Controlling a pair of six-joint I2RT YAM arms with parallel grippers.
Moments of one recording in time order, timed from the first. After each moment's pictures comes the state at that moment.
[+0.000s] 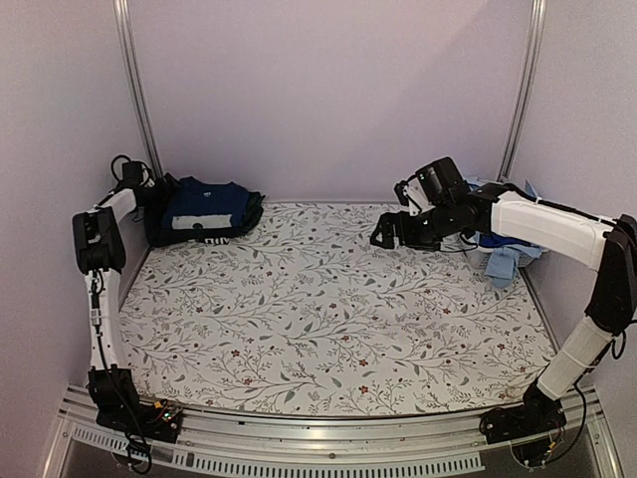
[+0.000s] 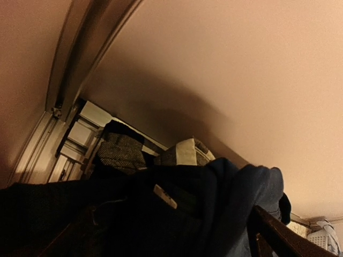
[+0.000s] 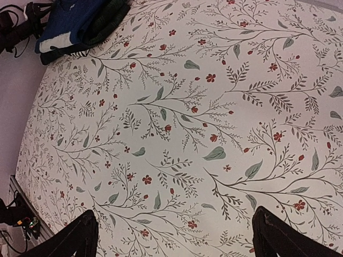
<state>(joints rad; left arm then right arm) 0.26 2.64 2.34 -0.28 0.42 -0.55 0.60 1.63 1.35 -0.53 -0.15 0.42</state>
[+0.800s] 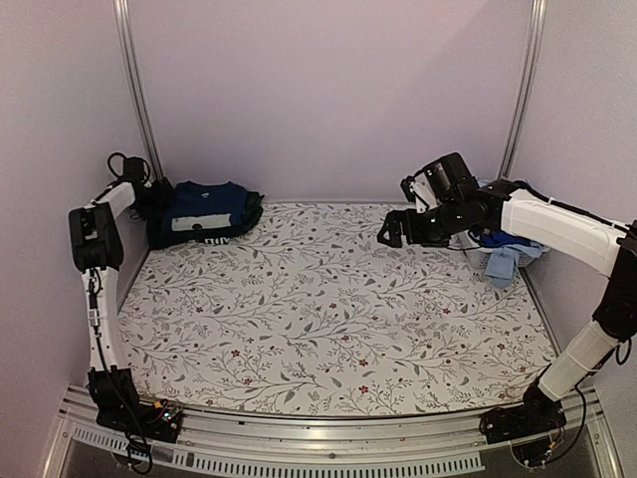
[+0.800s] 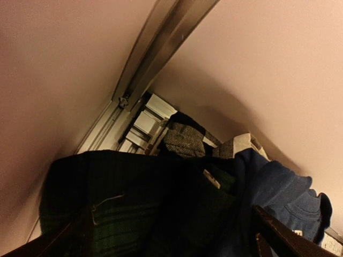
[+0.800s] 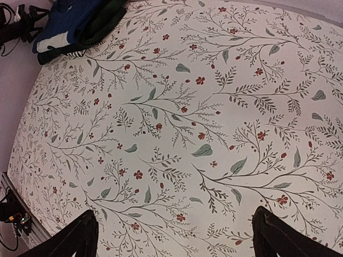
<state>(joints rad) 0.25 2.58 2.30 -0.43 0.15 -0.48 0.60 1.58 1.35 -0.58 -0.10 0.39</state>
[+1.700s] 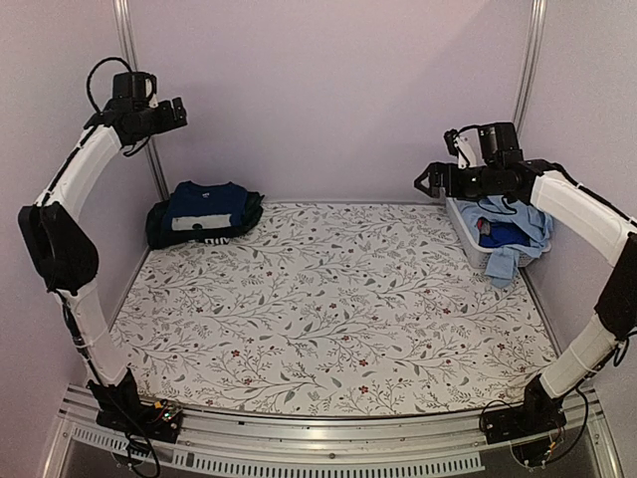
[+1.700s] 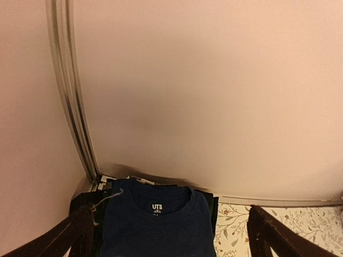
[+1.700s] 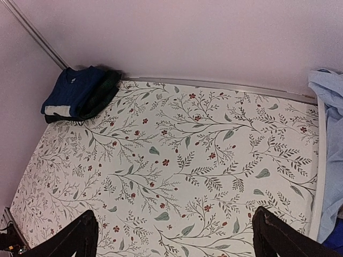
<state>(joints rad) -0.03 1.91 2.14 -0.54 -0.11 -0.21 0.31 1.56 1.45 -0.46 -0.26 0.22</state>
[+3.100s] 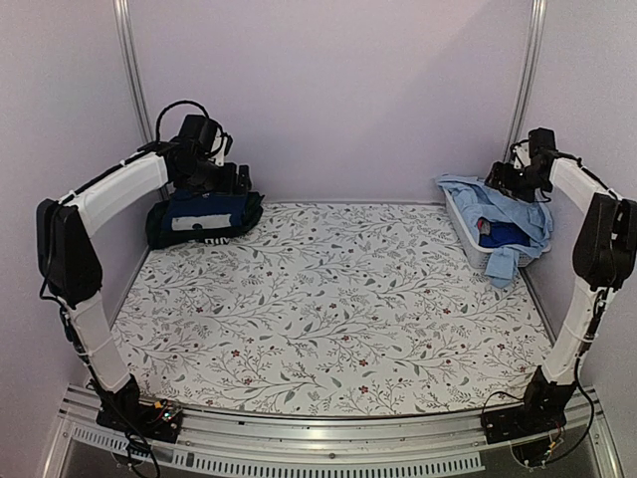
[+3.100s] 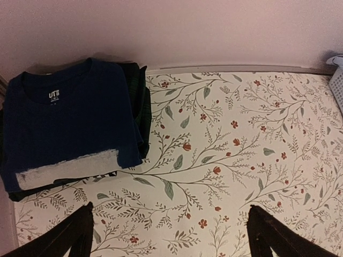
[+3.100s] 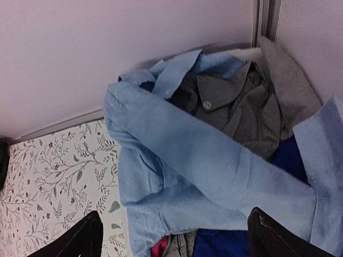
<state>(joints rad) -0.35 1.84 1.76 -0.66 -0.08 -0.19 -0.15 1.95 1.86 -0.60 -0.22 0.15</state>
